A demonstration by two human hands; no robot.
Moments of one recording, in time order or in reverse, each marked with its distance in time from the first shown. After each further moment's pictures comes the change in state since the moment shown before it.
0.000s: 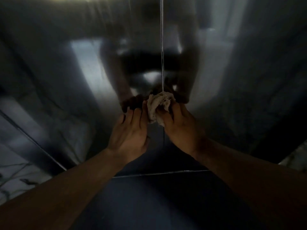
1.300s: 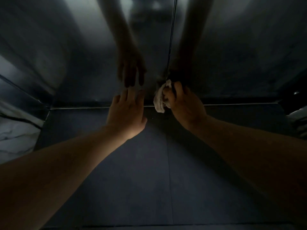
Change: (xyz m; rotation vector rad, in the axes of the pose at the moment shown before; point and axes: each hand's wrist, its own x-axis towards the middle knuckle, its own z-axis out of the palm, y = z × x) left_hand -0.115 0.065 0.212 -0.116 -0.357 -0.114; right_hand -0.184 -0.032 0.183 0.001 -0.597 0.173
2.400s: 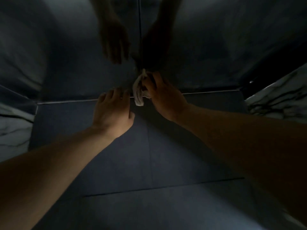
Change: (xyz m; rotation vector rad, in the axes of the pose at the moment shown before) left_hand -0.029 0.026 -0.068 -0.138 -0.050 0.034; right_hand -0.020 0.000 -0.086 0.160 -0.094 -0.063
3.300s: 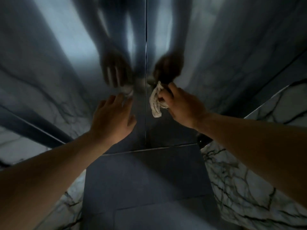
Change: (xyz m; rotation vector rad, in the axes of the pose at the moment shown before) left_hand 0.008 -0.006 -0.542 0.050 0.237 0.093; right_hand 0.012 -0.028 -0.552 -0.140 0.050 -0.009
